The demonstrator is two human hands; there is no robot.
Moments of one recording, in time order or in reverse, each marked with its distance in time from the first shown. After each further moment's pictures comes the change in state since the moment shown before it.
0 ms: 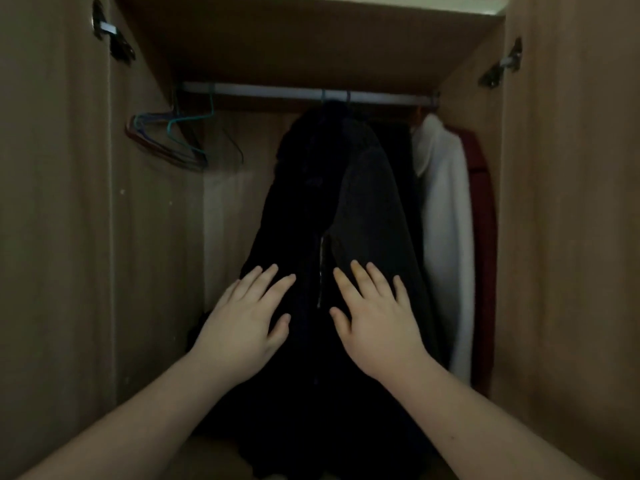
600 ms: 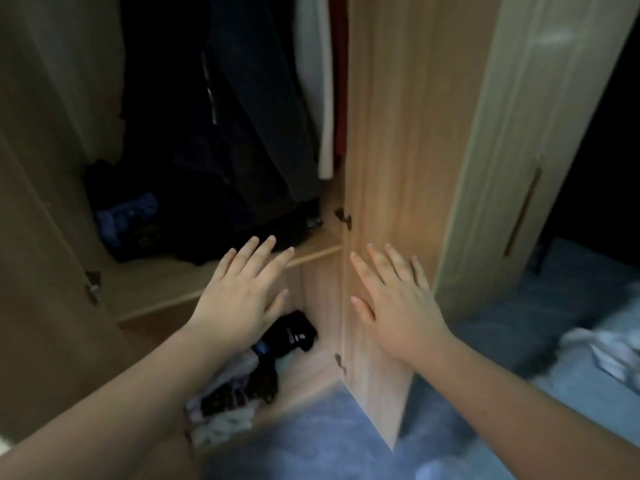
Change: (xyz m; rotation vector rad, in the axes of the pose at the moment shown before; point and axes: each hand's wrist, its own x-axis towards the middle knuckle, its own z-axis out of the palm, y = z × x) left_hand -0.304 0.148 -0.053 -0.177 -0.317 0.331; right_hand -0.416 -0.067 -0.161 -0.200 -0.438 0.328
